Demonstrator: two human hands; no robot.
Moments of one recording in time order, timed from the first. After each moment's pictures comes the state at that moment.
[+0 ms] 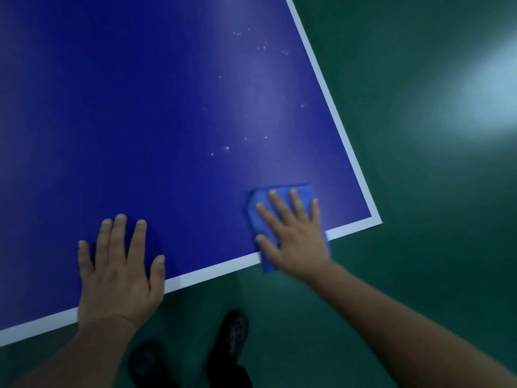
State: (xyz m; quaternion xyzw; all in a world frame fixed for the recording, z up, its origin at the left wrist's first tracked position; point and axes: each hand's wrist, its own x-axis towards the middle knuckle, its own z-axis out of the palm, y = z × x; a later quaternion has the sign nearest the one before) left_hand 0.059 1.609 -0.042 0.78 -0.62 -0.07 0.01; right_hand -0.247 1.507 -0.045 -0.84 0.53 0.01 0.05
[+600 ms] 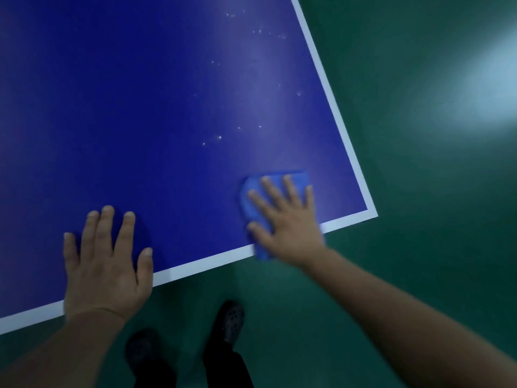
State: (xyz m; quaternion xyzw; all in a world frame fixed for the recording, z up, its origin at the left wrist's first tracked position) left_hand 0.058 1.607 -0.041 0.78 -0.62 -0.08 0.02; right_hand -0.246 1.492 -0.045 -0.85 0.53 0.01 0.06
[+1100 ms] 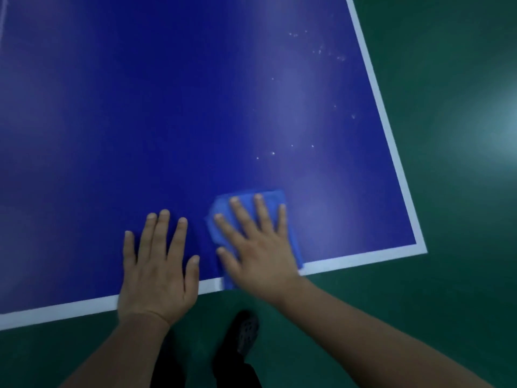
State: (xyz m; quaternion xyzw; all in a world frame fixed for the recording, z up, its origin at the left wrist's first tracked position) left_hand 0.059 1.608 -0.041 0.78 -0.63 -0.07 0.01; right_hand -0.124 1.520 -0.039 -0.89 0.44 0.02 0.08
